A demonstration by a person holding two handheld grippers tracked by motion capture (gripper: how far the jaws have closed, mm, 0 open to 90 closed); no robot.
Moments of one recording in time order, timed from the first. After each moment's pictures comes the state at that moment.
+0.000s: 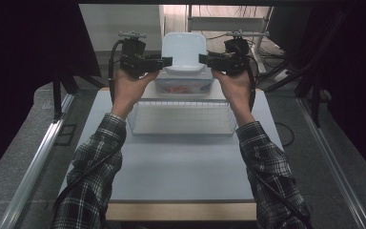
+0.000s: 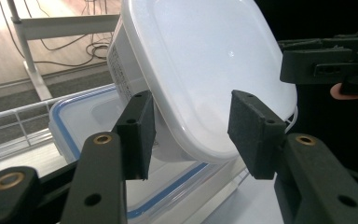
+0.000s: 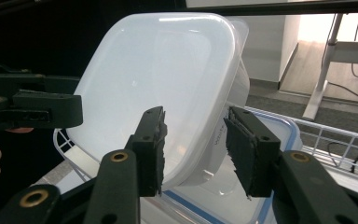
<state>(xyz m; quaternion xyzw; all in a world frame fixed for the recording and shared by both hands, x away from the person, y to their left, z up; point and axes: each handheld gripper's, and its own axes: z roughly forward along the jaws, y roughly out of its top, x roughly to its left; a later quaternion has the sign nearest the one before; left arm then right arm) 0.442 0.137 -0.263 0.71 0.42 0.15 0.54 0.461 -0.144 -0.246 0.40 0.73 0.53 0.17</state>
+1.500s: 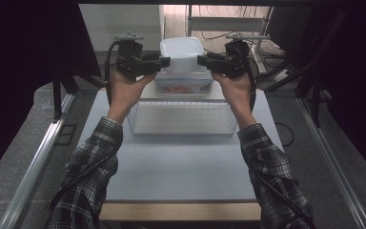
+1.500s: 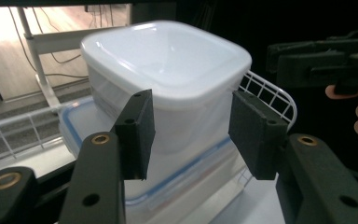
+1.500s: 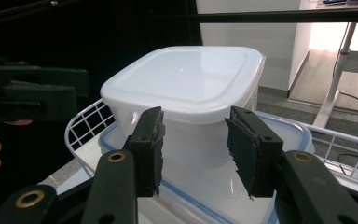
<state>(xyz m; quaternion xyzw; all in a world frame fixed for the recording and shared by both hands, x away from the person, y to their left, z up) 0.423 0.138 -0.264 0.71 0.41 0.18 0.54 0.453 -0.145 -0.250 0.37 0.73 0.55 0.17</state>
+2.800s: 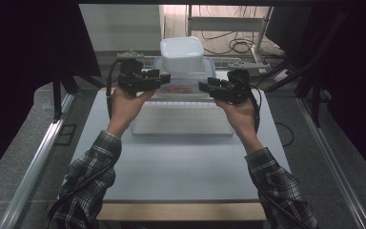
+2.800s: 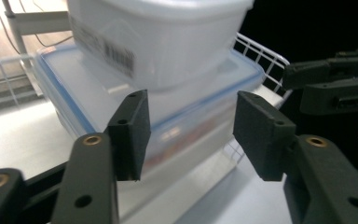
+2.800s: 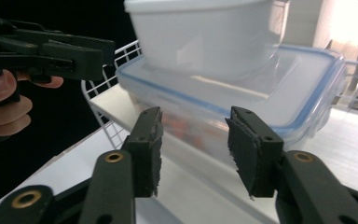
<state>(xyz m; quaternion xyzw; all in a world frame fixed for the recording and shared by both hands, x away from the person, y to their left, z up) 0.411 0.140 -0.302 0.72 0.41 0.15 0.54 0.420 -0.161 -0.301 0.35 0.75 0.54 0.15</state>
